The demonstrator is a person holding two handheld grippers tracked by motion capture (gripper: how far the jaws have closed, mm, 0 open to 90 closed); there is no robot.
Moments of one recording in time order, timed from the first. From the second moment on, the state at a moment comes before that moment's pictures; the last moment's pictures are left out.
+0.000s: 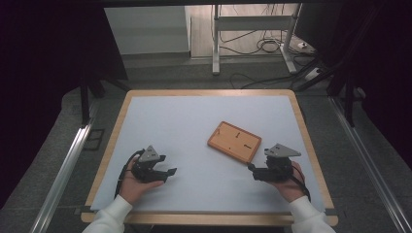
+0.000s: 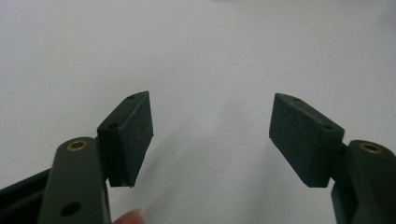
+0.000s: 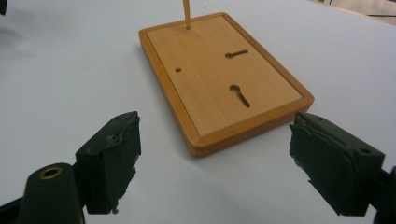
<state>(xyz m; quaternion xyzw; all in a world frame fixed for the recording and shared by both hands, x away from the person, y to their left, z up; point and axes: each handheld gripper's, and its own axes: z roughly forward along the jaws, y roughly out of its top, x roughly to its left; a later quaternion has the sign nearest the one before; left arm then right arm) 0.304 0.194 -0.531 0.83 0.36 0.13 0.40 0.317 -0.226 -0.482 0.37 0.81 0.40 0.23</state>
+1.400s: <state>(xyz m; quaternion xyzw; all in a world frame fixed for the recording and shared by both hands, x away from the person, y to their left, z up) 0.305 0.195 -0.532 0.84 0.35 0.13 0.40 0.421 -0.129 -0.494 0.32 0.85 0.38 0.19</state>
